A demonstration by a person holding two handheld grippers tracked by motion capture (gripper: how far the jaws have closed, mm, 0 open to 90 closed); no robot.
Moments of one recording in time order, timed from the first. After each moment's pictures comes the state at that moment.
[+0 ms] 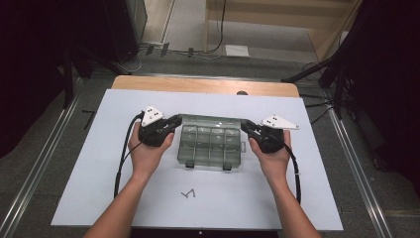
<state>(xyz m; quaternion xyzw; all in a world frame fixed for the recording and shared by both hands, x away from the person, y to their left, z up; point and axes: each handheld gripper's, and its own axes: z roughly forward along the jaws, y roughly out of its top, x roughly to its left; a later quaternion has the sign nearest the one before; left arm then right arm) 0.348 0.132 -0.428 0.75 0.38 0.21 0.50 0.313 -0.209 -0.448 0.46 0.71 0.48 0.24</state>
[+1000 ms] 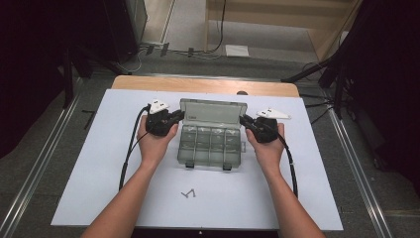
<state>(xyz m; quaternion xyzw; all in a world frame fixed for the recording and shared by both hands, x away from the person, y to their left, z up) 0.391 0.123 -0.450 0.75 0.42 0.19 0.48 0.355 -0.209 -0.471 0.49 0.70 0.46 0.22</state>
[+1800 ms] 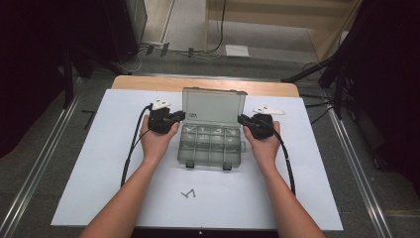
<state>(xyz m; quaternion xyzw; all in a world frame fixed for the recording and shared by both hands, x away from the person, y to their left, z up) 0.410 0.123 -0.468 0.75 0.44 0.15 0.46 0.380 -0.208 -0.489 0.52 0.70 0.44 0.20</state>
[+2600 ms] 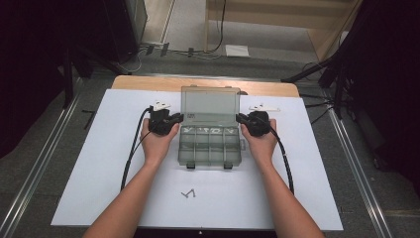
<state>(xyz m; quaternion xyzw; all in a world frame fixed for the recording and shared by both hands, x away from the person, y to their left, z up) 0.413 0.123 -0.479 0.74 0.48 0.16 0.44 0.394 -0.202 -0.496 0.53 0.71 0.42 0.20</state>
